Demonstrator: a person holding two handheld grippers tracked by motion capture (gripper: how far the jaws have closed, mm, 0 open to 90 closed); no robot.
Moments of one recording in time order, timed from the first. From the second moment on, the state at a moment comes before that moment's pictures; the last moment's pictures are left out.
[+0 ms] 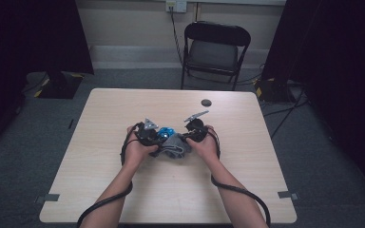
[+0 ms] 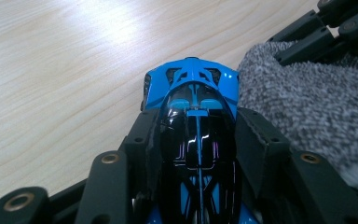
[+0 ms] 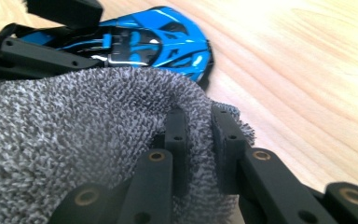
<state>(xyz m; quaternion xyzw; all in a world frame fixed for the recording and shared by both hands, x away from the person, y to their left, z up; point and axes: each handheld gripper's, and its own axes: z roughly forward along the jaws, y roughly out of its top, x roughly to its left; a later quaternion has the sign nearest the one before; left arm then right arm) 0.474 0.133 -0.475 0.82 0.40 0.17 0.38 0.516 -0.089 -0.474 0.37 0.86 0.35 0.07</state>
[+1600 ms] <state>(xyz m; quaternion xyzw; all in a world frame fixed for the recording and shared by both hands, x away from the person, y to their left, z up) 0.474 0.133 -0.475 0.82 0.39 0.17 0.38 0.534 -0.133 -0.468 0.47 0.80 0.35 0.12</state>
